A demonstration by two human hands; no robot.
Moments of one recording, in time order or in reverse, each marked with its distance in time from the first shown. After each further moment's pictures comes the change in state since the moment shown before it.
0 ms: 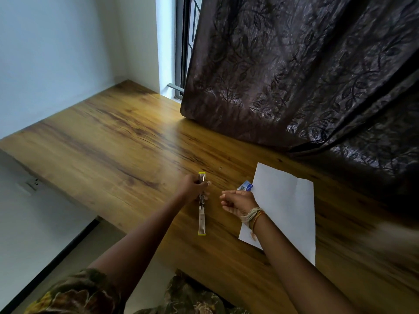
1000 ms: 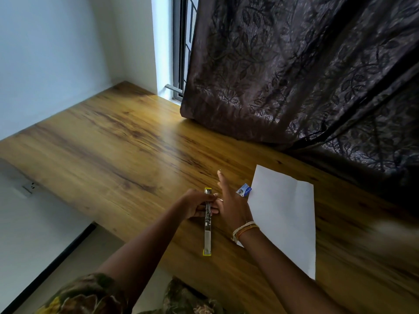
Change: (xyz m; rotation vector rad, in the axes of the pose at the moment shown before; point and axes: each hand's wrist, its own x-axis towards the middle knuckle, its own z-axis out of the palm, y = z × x) left_hand -0.017 0.015 0.020 -0.293 -0.225 -0.376; right_hand -0.001 0.013 0.006 -1.098 0.091 -0.875
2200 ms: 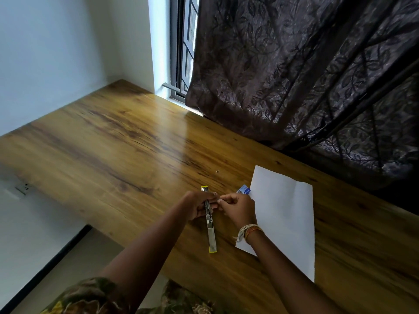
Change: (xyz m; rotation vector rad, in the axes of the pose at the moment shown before) left_hand 0.001 0.008 0.016 -0.171 0.097 -0.064; right_hand 0.000 0.021 0.004 0.434 0.074 0.391
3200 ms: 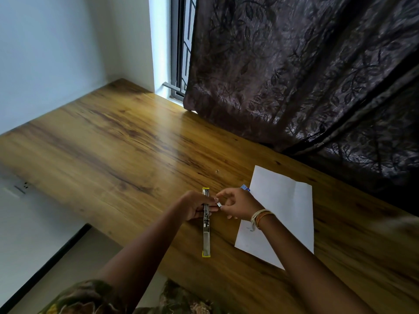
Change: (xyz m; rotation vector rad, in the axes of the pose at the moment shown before) left_hand -0.005 -0.002 -0.007 0.071 -0.079 0.015; right_hand 0.018 -0.020 -0.035 -0.282 -0.487 -0.073
